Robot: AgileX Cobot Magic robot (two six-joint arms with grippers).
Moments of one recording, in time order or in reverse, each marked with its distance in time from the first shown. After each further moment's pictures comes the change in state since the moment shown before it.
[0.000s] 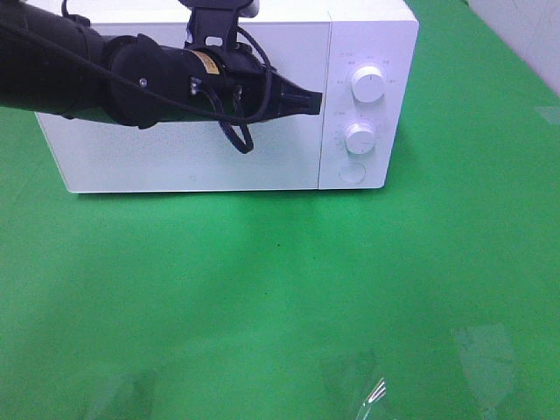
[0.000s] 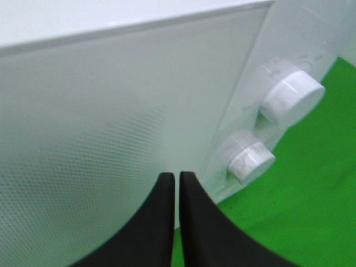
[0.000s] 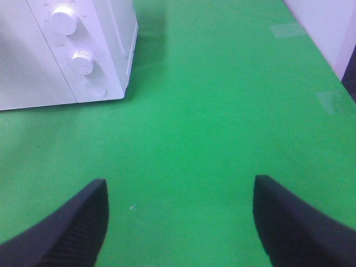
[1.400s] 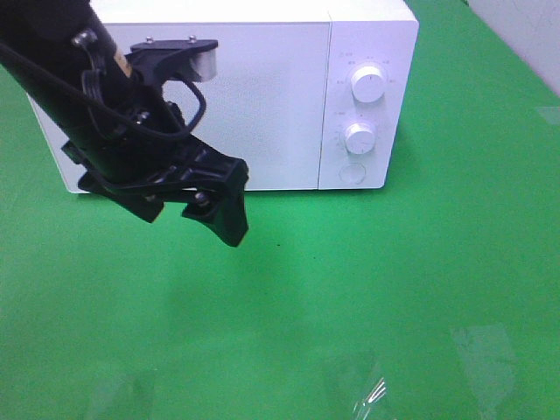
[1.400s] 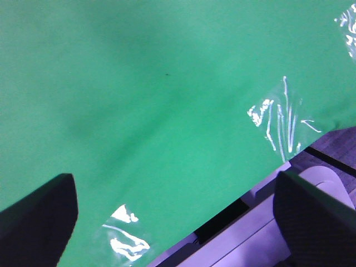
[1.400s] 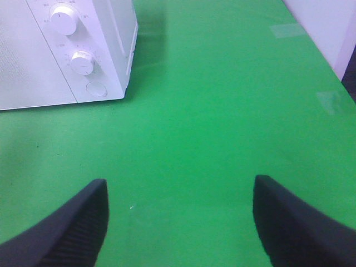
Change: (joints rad) left arm 0.020 -0.265 -0.001 0.031 1.068 -0.124; right arm 0.000 0.000 0.000 0.000 0.000 0.000
